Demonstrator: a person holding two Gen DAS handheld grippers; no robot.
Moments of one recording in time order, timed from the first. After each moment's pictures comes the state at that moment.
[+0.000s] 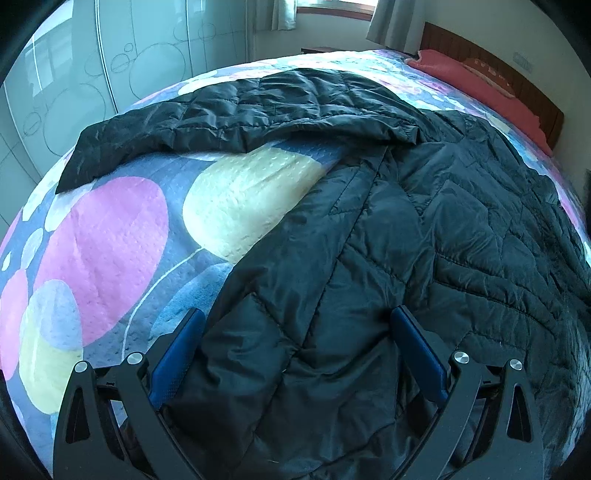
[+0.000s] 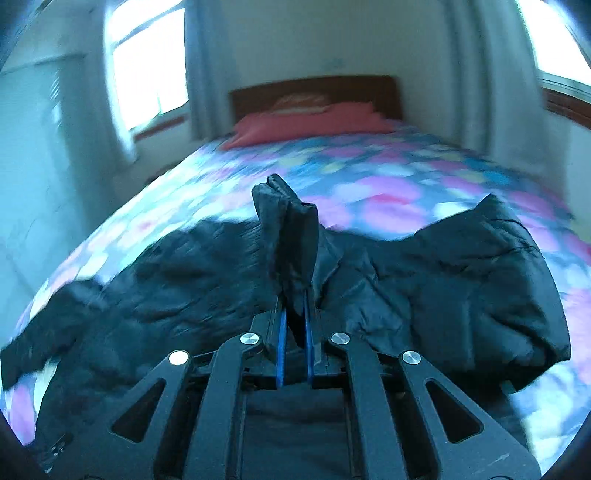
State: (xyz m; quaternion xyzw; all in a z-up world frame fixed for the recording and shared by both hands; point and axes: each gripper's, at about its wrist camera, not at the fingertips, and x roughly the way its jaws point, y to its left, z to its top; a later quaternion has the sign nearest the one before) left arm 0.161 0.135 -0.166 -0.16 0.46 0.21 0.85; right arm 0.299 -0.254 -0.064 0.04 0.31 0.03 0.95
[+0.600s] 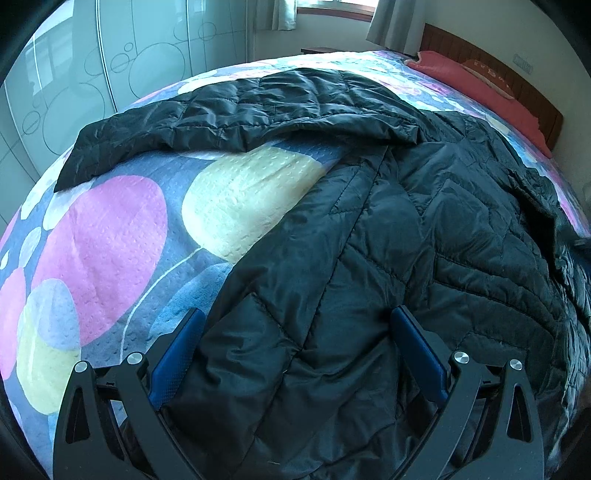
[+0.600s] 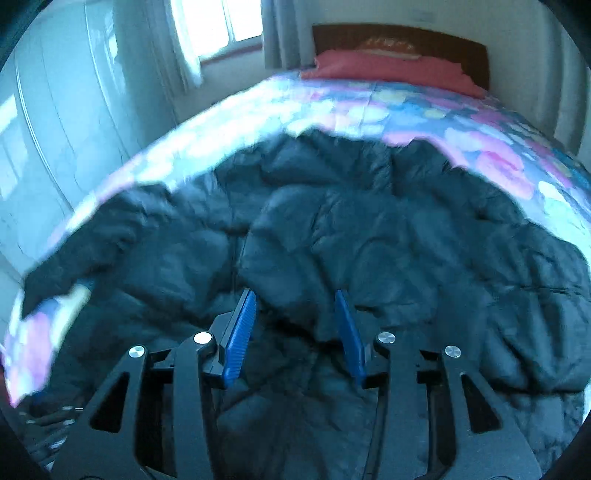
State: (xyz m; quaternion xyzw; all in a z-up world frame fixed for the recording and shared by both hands) left arm 0.161 0.134 -0.166 -0.16 0.46 0.21 0.85; right arm 0.299 -0.187 -0.095 0.01 0.40 0.15 0.90
